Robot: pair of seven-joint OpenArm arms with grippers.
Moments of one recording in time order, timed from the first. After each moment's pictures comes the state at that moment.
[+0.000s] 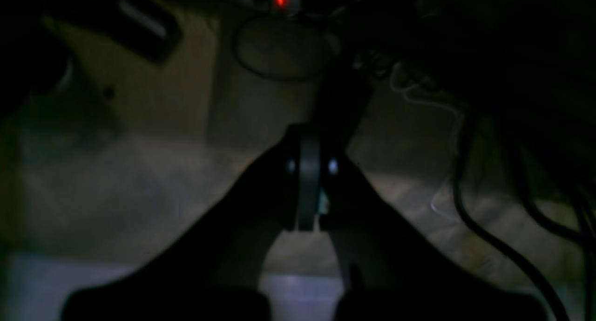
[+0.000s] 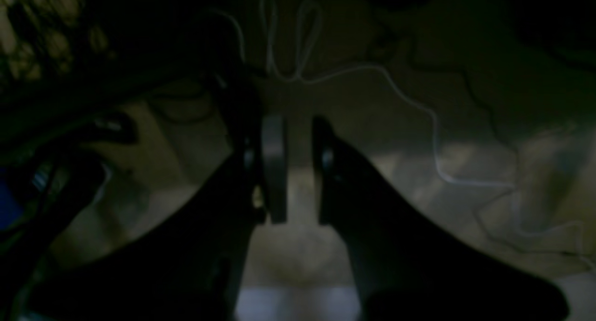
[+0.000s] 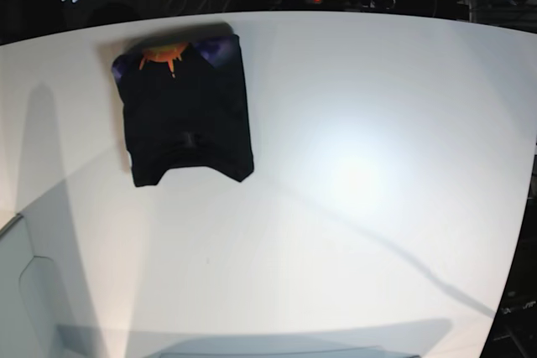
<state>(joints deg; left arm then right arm) 24.2 -6.2 -31.6 30.7 0.1 -21.9 5.9 -33.4 9.0 38.6 57.9 6.6 38.9 -20.6</state>
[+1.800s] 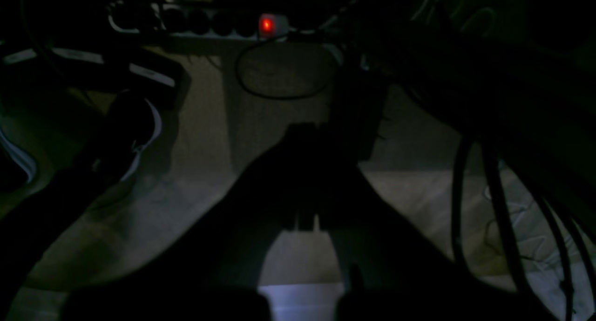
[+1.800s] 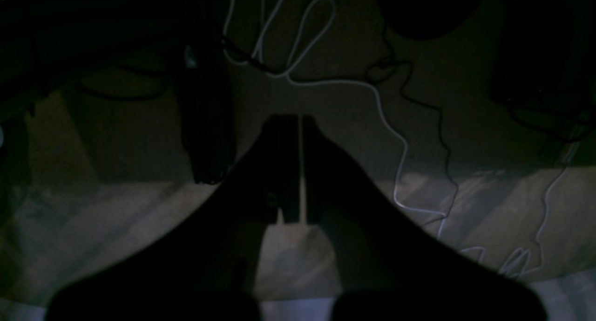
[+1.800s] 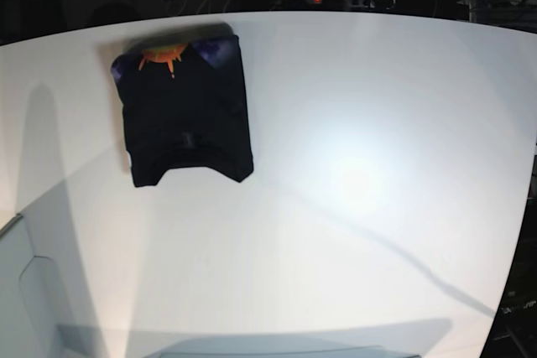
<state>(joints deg) 10.5 -4.2 -14.8 17.5 6.0 -12.9 1.2 -12.3 2.3 -9.2 11.6 6.4 -5.3 12.6</state>
